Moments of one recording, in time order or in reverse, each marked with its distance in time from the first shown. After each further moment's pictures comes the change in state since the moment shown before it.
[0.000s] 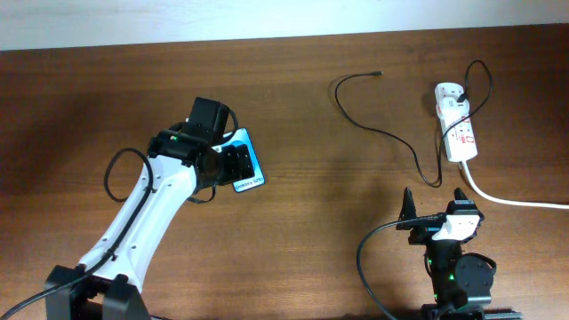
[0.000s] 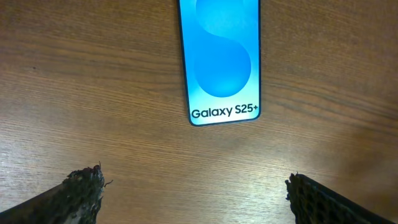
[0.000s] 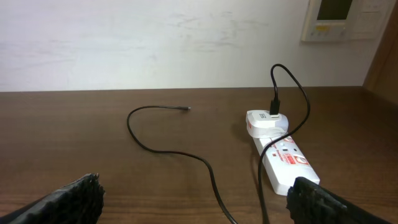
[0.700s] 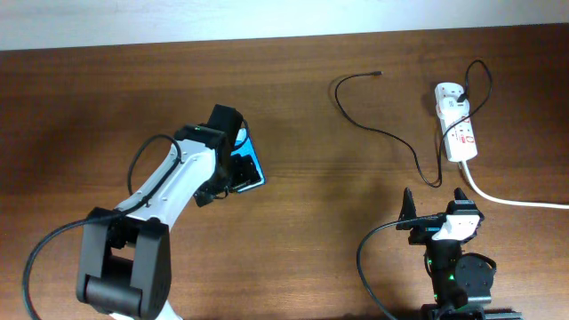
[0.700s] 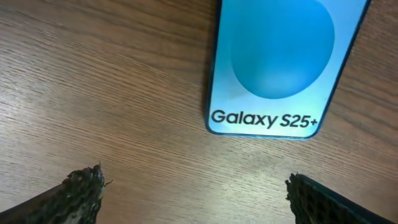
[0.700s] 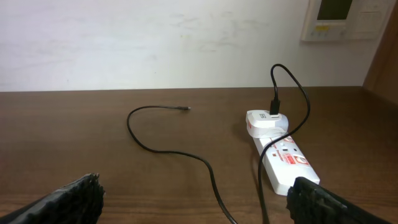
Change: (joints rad) left arm -0.013 0.219 0.000 0.005 0.020 -0.154; right arm 0.000 0.000 0.000 0.000 0.000 0.000
